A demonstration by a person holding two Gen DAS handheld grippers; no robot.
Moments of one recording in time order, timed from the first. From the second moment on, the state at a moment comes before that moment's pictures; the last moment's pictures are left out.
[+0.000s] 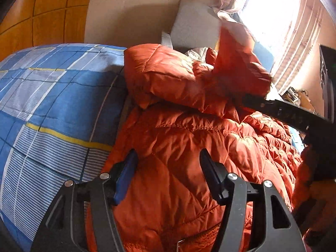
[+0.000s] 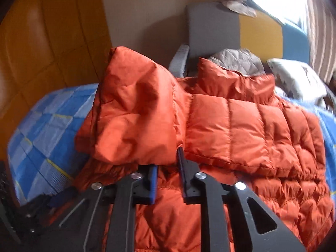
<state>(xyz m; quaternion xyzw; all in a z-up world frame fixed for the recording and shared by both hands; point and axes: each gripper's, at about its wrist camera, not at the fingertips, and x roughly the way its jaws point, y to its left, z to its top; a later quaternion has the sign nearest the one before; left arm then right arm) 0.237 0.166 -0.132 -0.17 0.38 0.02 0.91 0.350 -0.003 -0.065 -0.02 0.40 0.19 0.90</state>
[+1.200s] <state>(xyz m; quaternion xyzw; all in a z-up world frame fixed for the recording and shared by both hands) 0.358 0.121 -0.073 -0.08 0.35 -0.04 0.93 0.405 -0.221 -0.085 0.22 0.43 0.04 0.88</state>
